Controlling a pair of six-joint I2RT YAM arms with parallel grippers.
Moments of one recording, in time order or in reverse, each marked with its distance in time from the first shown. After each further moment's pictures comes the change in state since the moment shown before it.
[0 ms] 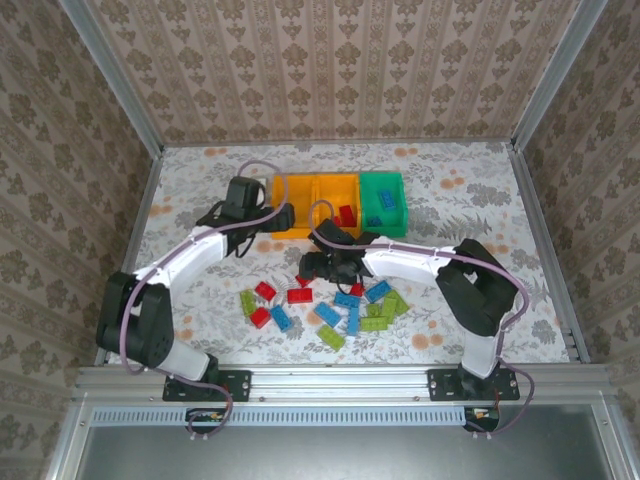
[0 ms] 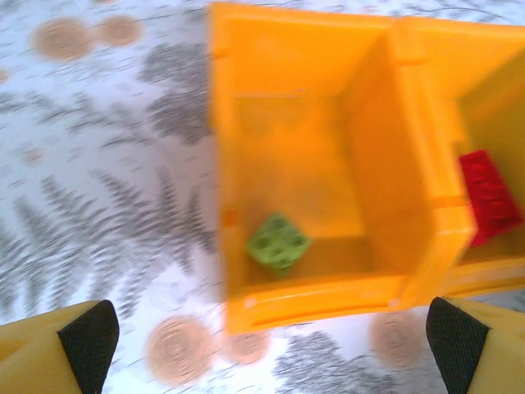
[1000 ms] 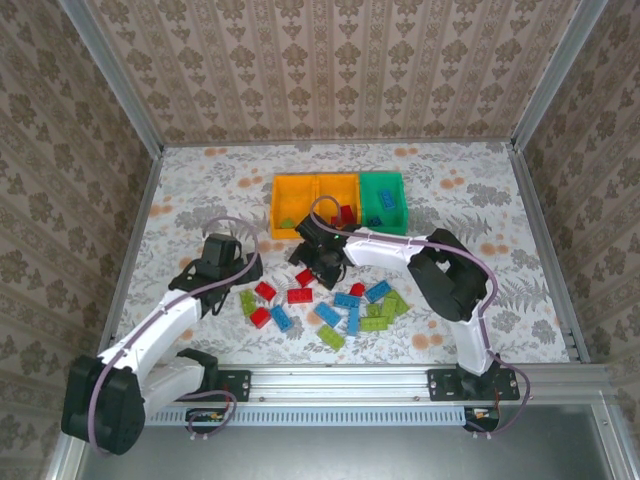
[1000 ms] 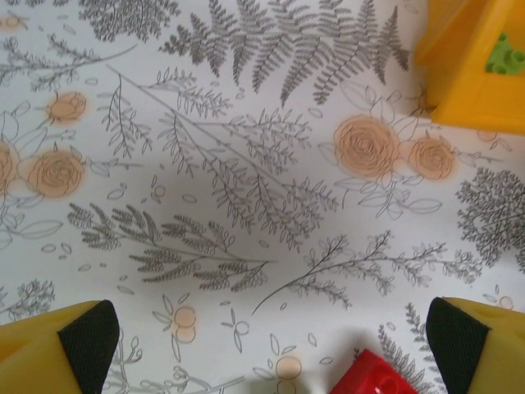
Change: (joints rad) left arm 0.015 -0.455 -0.435 -0.122 -0.184 -0.101; right arm -0.011 0.186 0.203 -0.064 -0.094 0.481
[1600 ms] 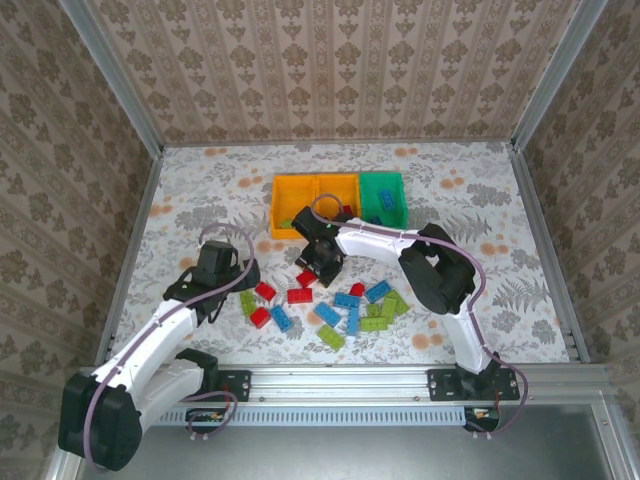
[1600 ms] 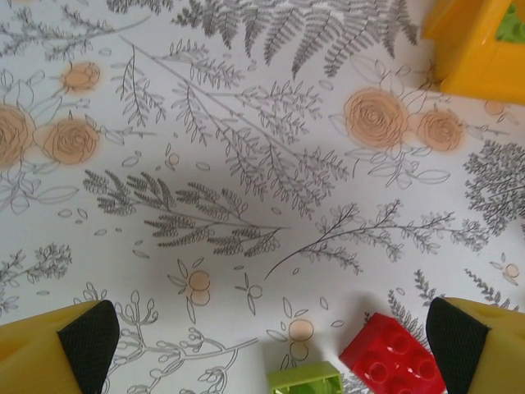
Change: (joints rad) left arm 0.001 -0.087 -0.034 -0.064 0.006 -0.008; right arm -0.025 0.088 0.148 -0.220 -0.028 0.067
